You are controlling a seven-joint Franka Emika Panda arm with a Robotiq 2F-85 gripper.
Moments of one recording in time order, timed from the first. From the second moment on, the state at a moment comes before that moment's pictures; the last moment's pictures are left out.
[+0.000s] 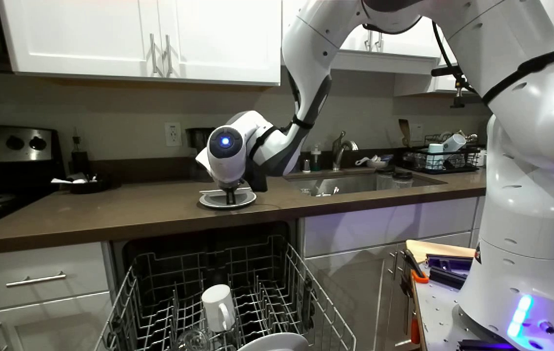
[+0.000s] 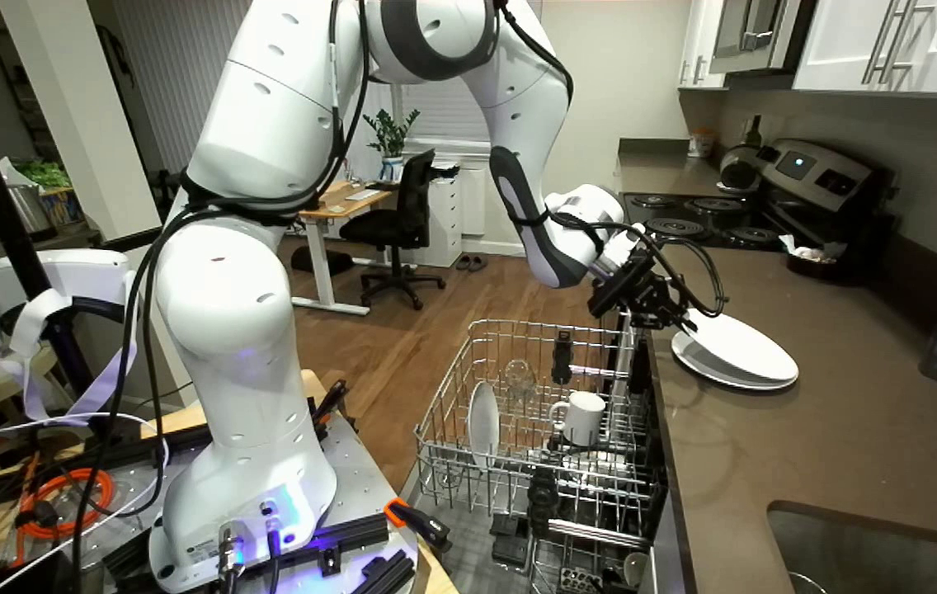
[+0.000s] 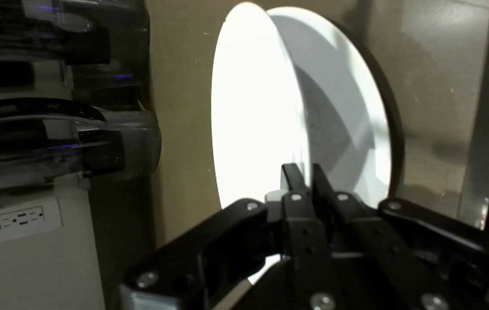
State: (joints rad) arm -0.06 0.52 -0.03 -1.95 -1.67 2.41 0.73
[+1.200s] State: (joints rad) arm -0.06 0.52 0.00 -1.94 -1.54 2.45 0.69
